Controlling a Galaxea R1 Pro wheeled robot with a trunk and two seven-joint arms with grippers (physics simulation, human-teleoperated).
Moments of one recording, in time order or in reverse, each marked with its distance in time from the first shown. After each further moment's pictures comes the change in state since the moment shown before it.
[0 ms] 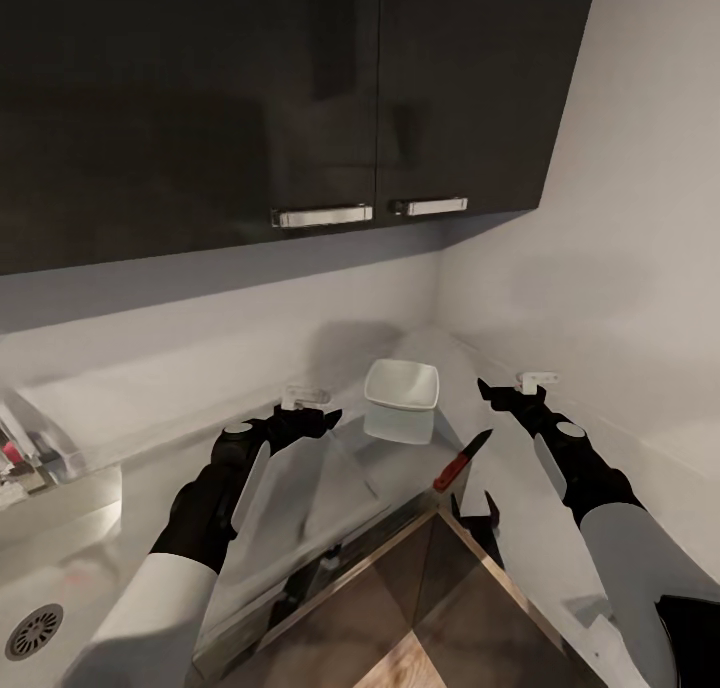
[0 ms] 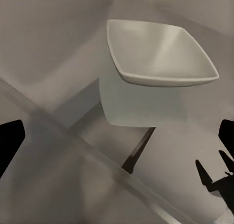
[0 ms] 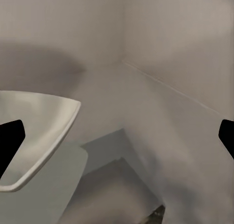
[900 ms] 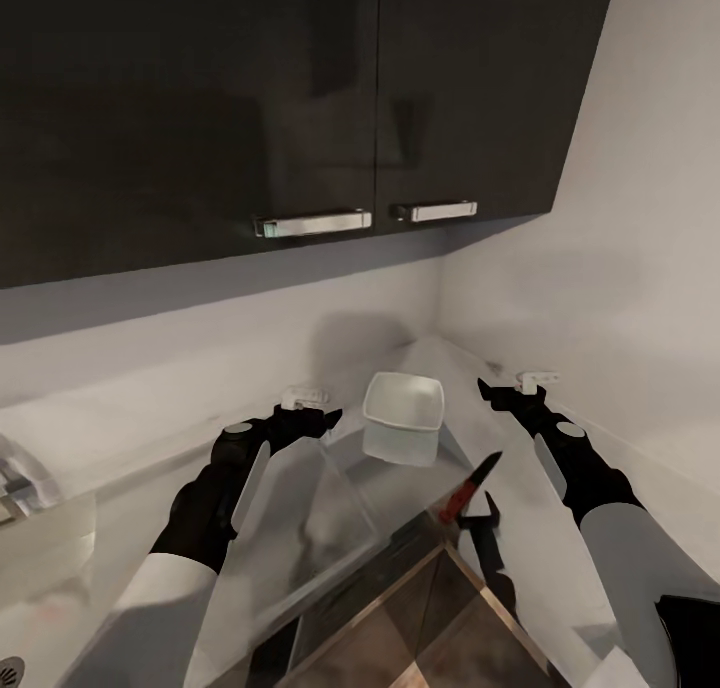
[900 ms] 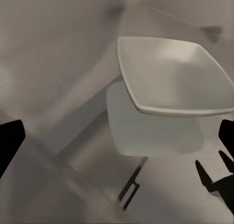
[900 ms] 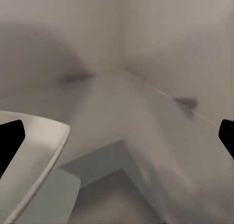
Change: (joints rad) left arm 0.000 0.000 0.000 -0.002 0.000 0.000 -0.001; right arm 0.000 0.000 0.000 0.000 0.000 0.000 0.000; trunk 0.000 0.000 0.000
